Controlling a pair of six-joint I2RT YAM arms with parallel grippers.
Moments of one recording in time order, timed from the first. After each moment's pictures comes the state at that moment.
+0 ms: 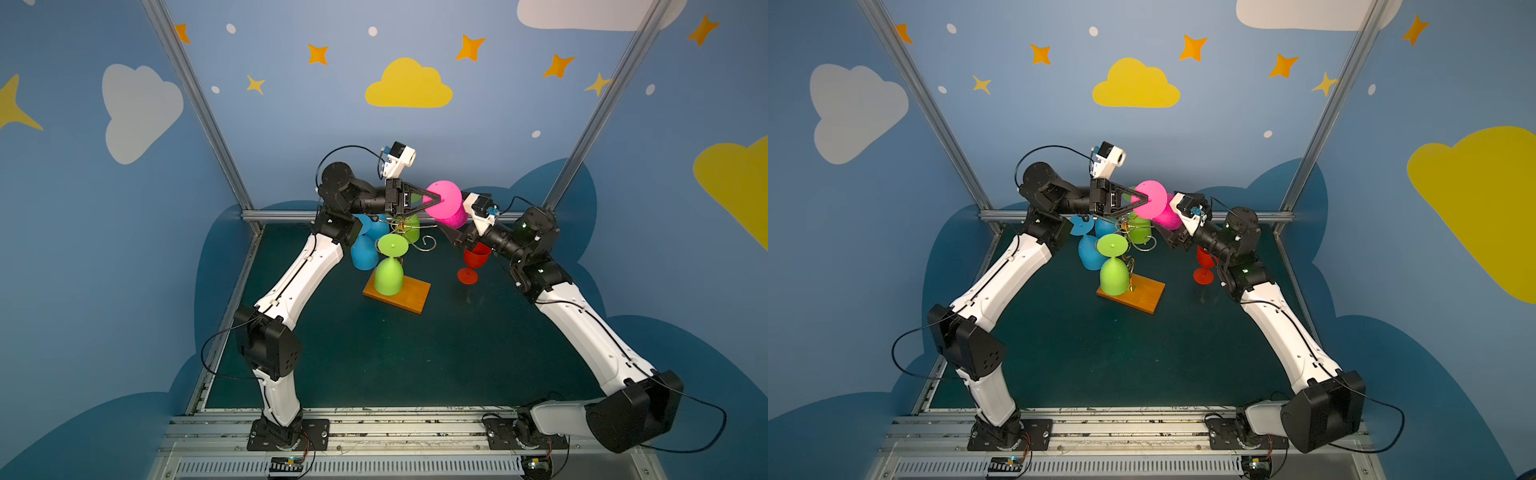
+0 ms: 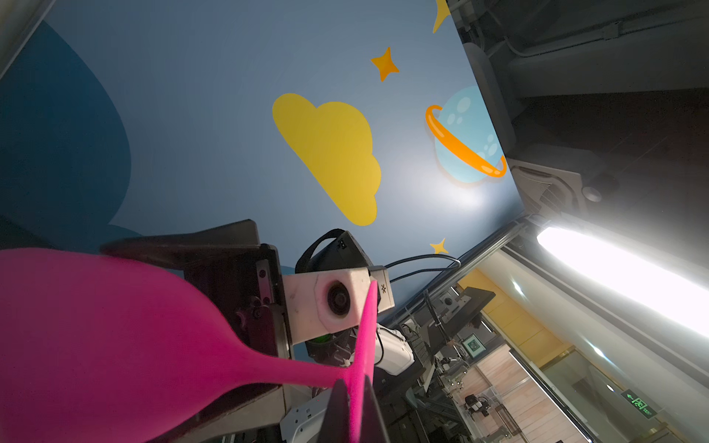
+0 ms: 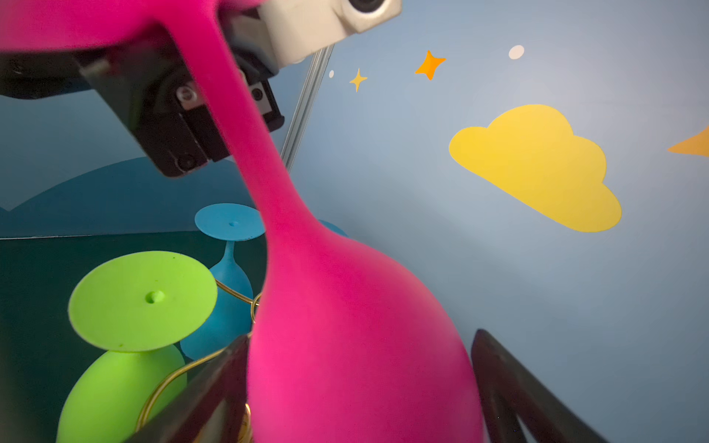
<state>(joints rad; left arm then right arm) -0.44 1.83 1.94 0.38 1.23 -1.32 0.38 1.35 1.30 0.15 -0.54 -0.40</state>
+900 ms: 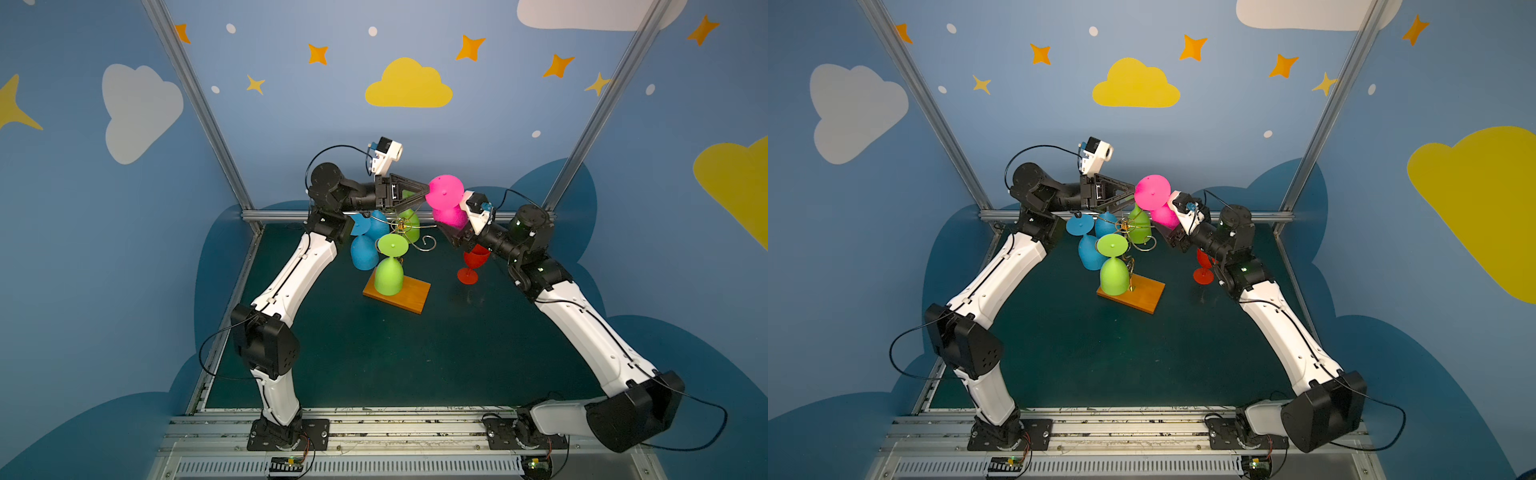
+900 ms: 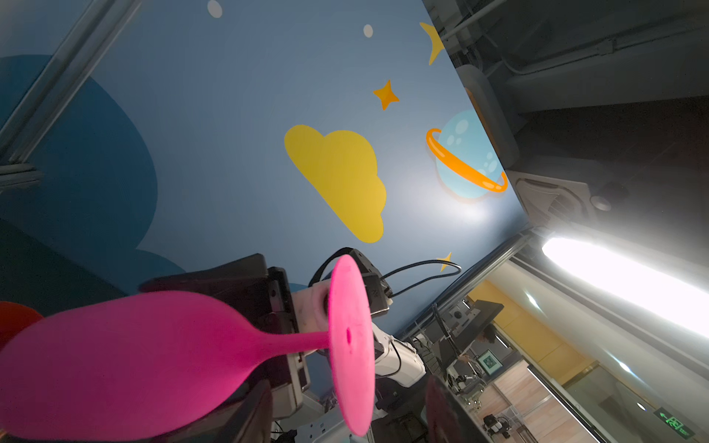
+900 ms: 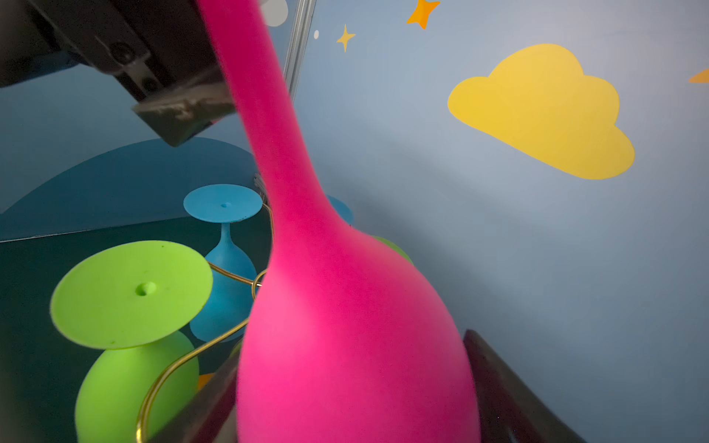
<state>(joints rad) -0.37 1.83 1.89 0.45 1.20 -1.32 0.41 1.33 1.34 -0.02 -0.43 -0.35</state>
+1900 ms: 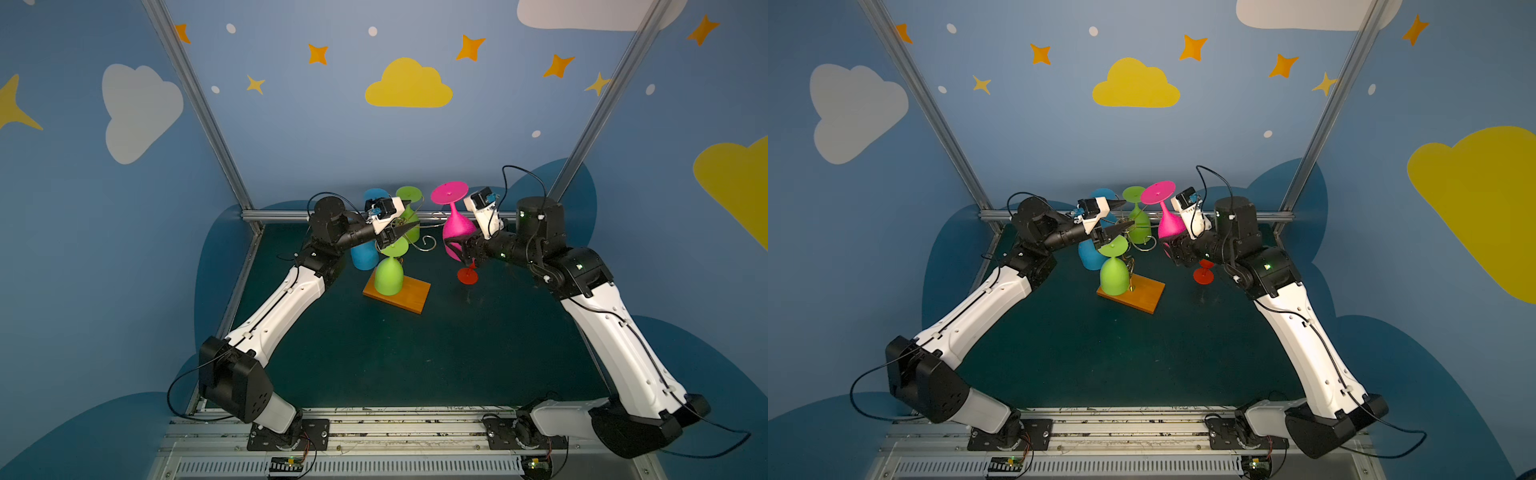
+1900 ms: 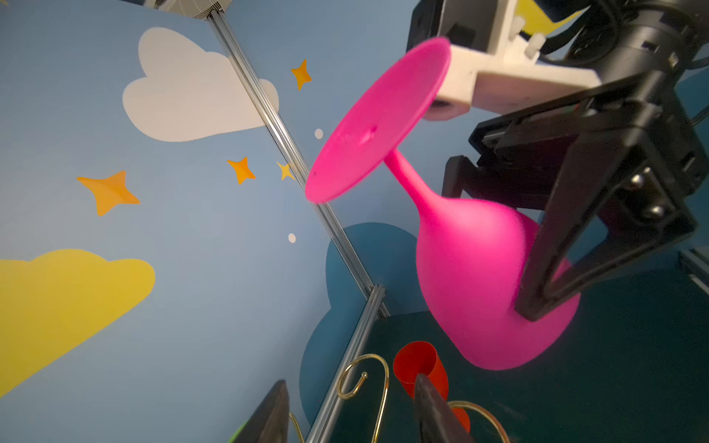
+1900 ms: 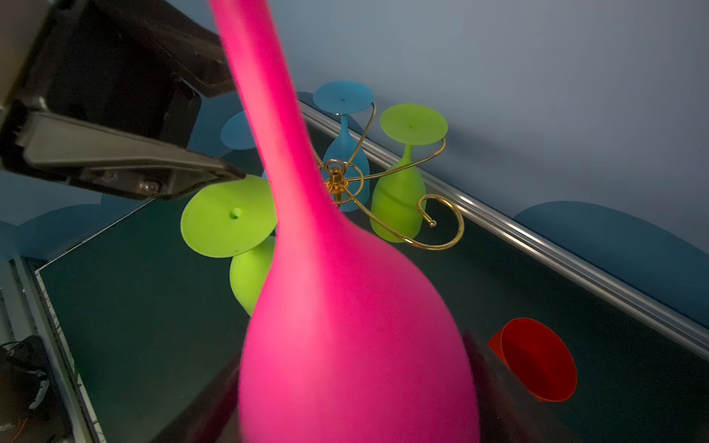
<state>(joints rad) -0.43 1.53 1.44 0.26 0.72 0.42 0.52 1.34 1.71 -0.81 -0.22 -0.12</state>
